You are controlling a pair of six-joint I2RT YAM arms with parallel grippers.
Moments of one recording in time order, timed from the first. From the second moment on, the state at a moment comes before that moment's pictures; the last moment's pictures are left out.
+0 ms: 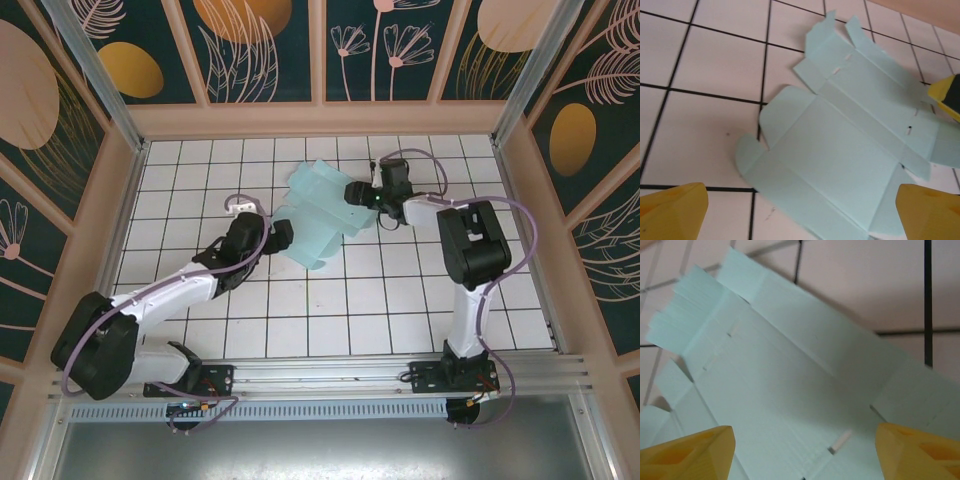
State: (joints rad) left arm -0.61 1.30 0.66 0.01 -0.29 -0.66; right arm 0.34 2.01 1.20 0.09 -0.26 0.43
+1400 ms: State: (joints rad) left arm -0.71 1.96 1.11 0.05 0.04 -0.65; right arm 0.21 1.52 0.70 0.18 -0.33 0.53
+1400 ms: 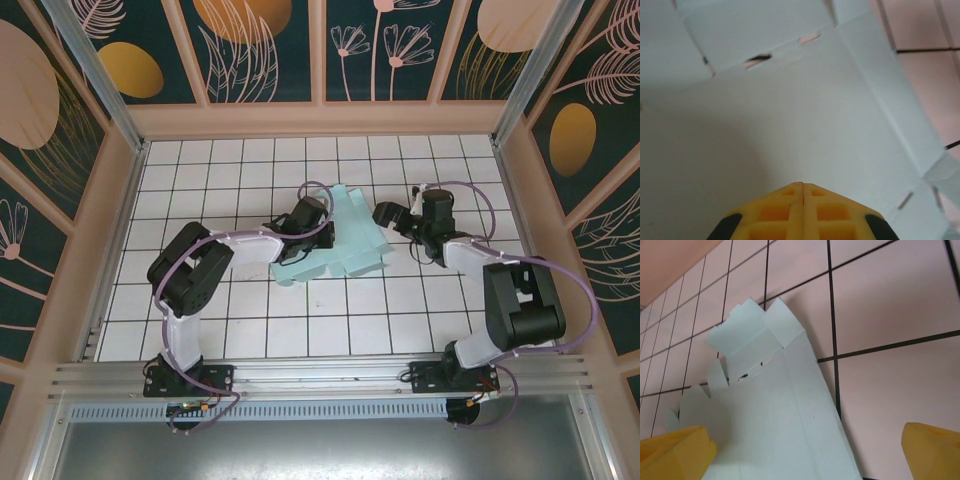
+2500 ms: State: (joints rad) left arm -0.69 1.96 0.95 0.28 0.15 -0.66; right arm 0.14 1.97 1.03 0.06 -0.77 0.34
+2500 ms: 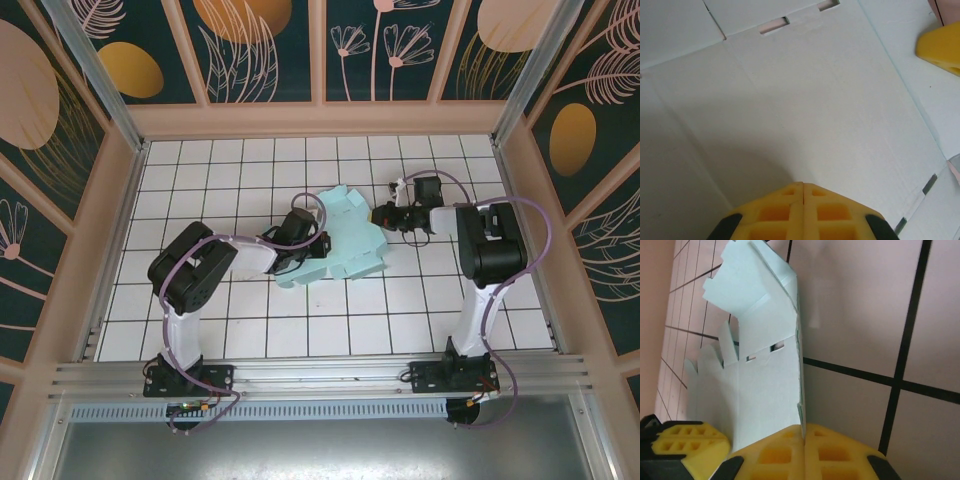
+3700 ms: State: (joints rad) left arm -0.64 1.61 0.77 0.23 -0.01 -0.73; right arm 0.59 2.01 1.26 -0.37 0.64 0.25
